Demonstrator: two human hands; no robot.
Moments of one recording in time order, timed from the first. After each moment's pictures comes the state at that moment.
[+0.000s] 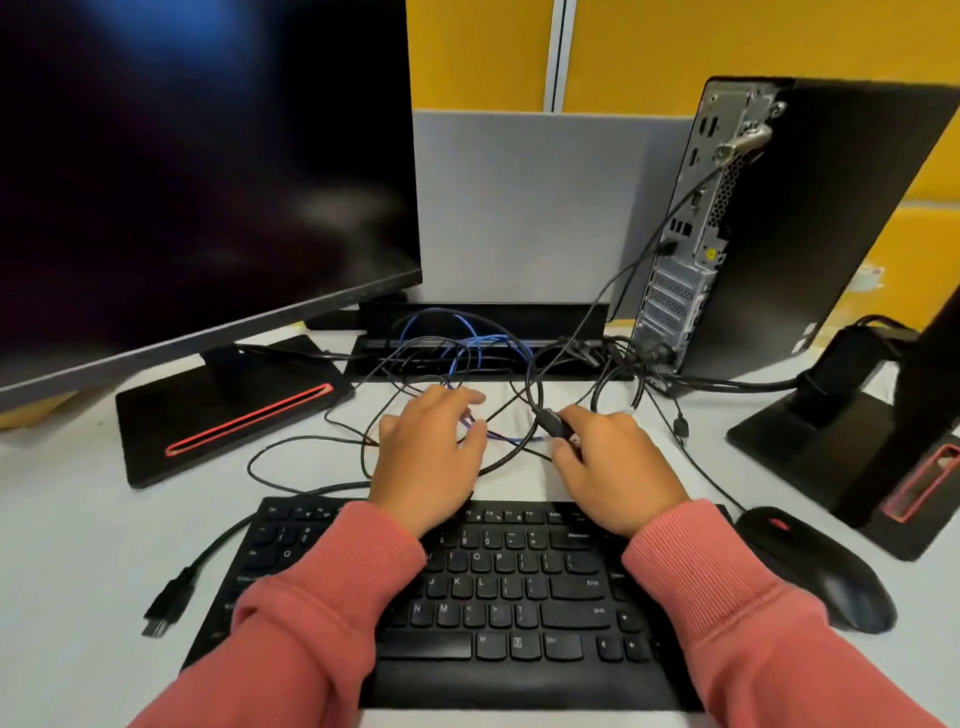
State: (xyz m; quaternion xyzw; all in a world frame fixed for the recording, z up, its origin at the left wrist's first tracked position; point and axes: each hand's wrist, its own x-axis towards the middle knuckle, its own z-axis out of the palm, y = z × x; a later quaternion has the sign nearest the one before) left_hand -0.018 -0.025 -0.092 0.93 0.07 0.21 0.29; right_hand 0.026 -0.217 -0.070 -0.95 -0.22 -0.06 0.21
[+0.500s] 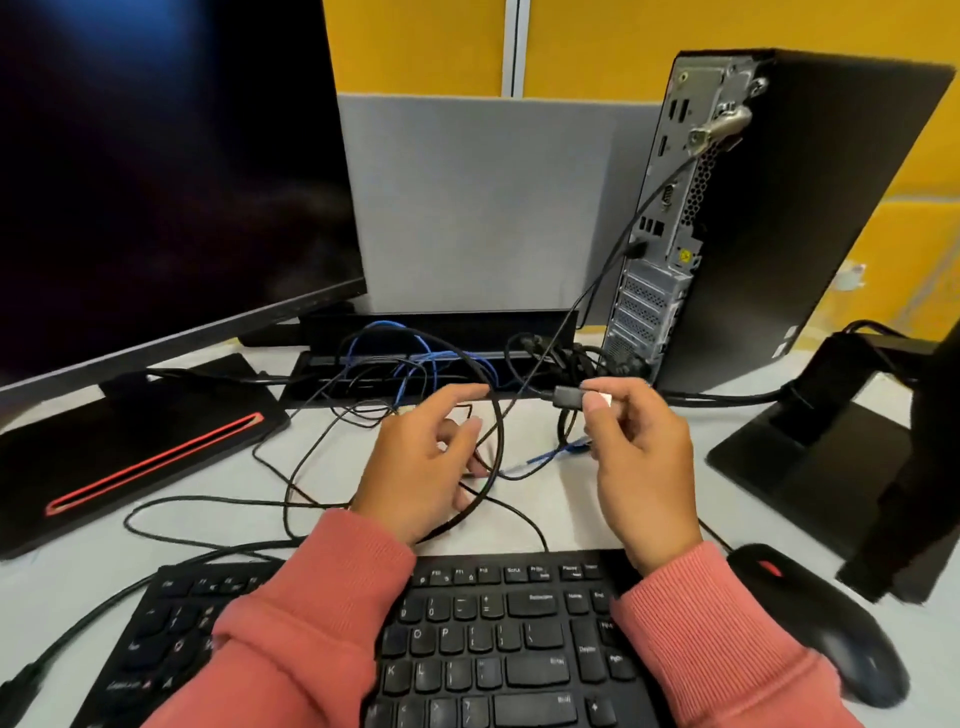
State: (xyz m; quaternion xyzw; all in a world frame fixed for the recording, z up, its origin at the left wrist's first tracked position) left_hand 0.023 -0.052 -0.084 0.83 0.03 0.17 0.52; right_hand 0.065 -0.238 -0.084 -0.75 -0.10 -0.18 0.63
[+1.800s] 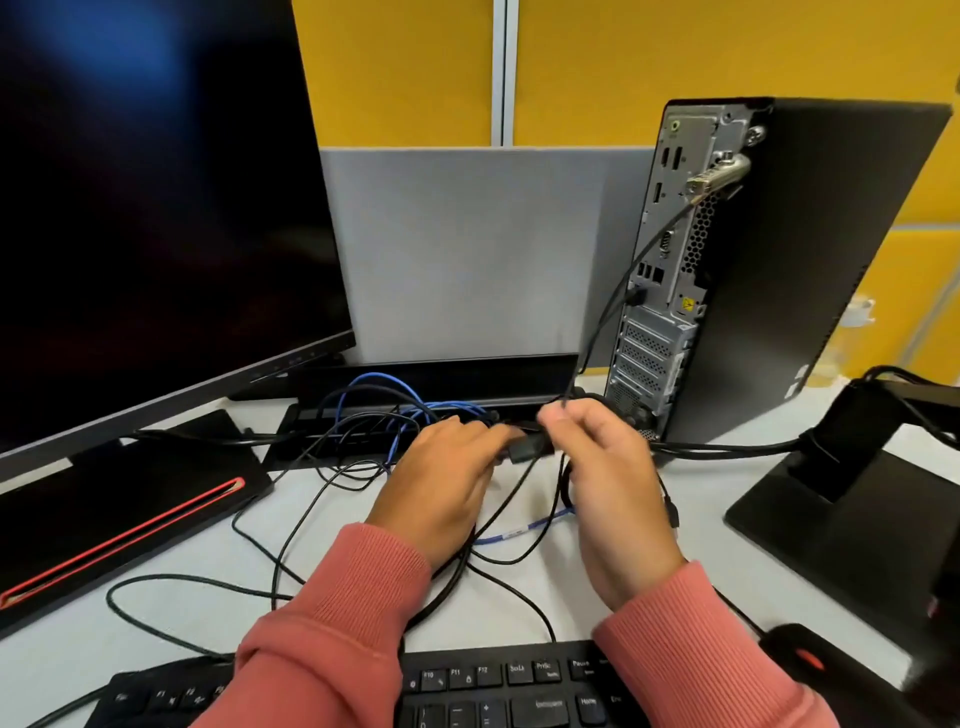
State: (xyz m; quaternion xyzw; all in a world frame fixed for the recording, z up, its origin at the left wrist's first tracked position) left_hand 0.089 -0.037 -0.094 0.94 -0.18 0.23 0.19; right_hand 0.083 -0.201 -0.054 -0.64 -0.11 -0.06 0.76
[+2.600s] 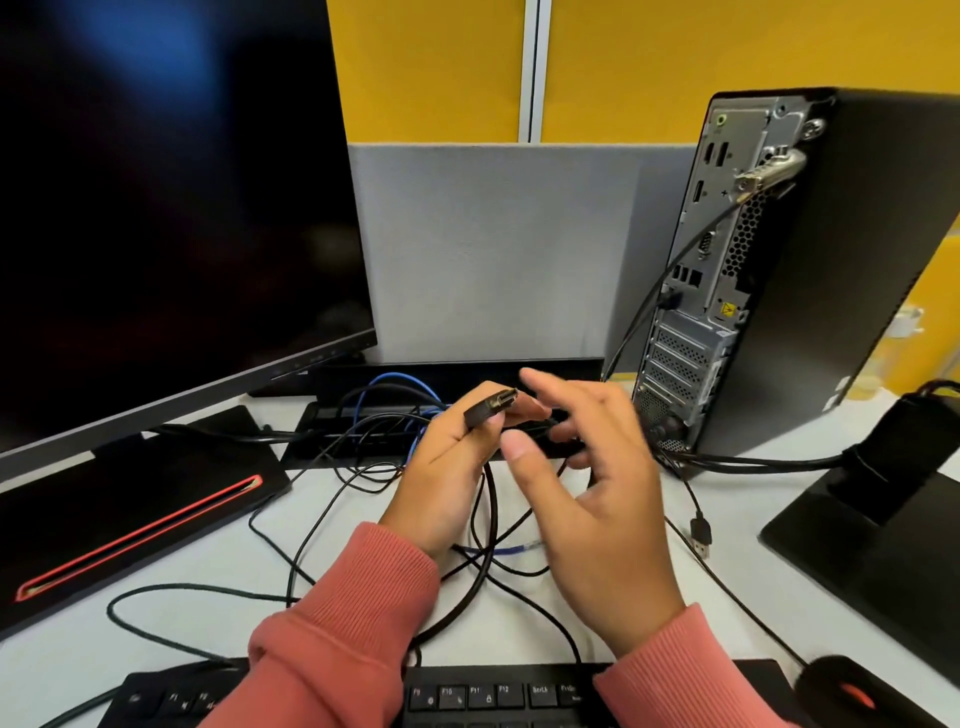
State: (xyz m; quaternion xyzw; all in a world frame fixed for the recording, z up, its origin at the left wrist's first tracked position) left_hand 0.081 -0.051 -0.071 0.65 -0.13 0.18 0.73; right_hand 0.061 -0.187 -0.047 -0.73 -0.26 -0.23 0.59
